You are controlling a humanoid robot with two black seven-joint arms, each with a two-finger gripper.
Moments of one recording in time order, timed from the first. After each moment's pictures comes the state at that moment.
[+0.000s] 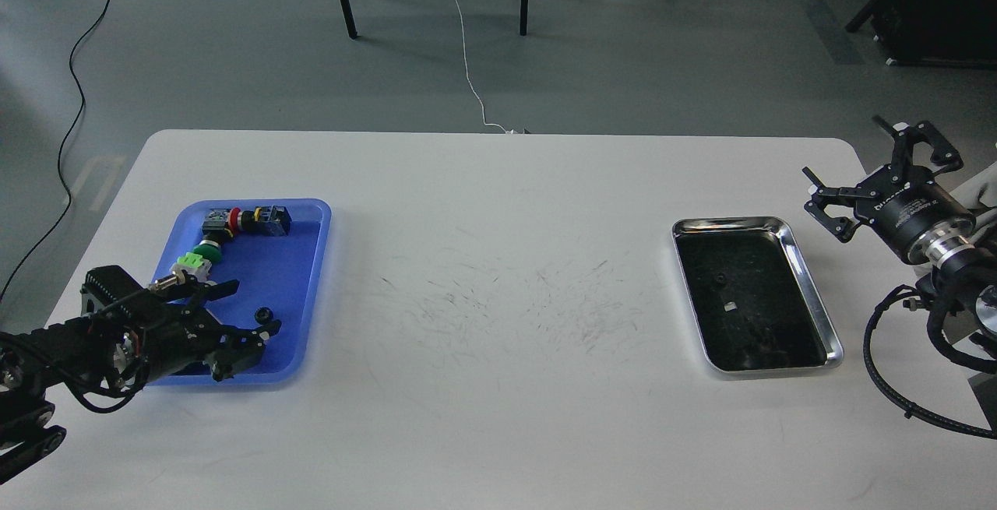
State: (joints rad) left arm -0.41 0.82 -0.44 -1.10 2.12 0.21 -0.36; right arm 0.66 -0.73 0.35 0.87 0.63 0.49 0.20
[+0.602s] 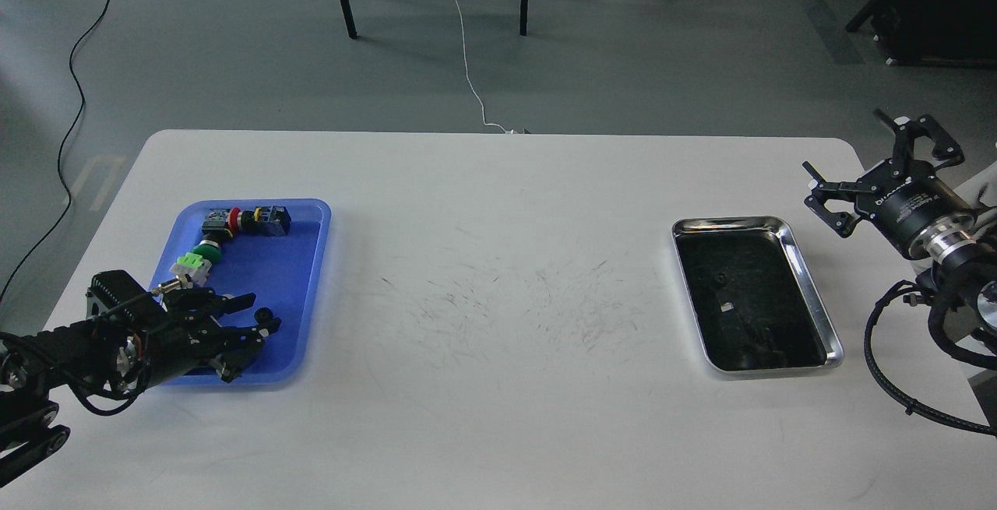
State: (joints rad) left arm -0.42 0.79 -0.44 -1.04 2.12 0.20 -0.41; right arm 0.67 -0.74 0.36 0.88 0.63 0.49 0.21
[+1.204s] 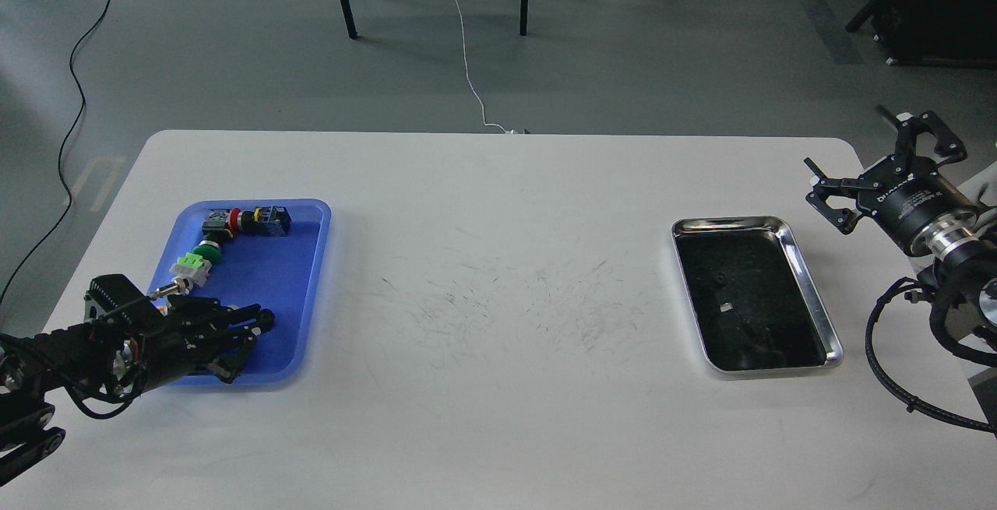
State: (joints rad) left arm -0.43 0.79 -0.40 -1.00 2.11 0.20 -0.44; right arm 0.67 -0.74 0.36 0.88 0.63 0.49 0.21
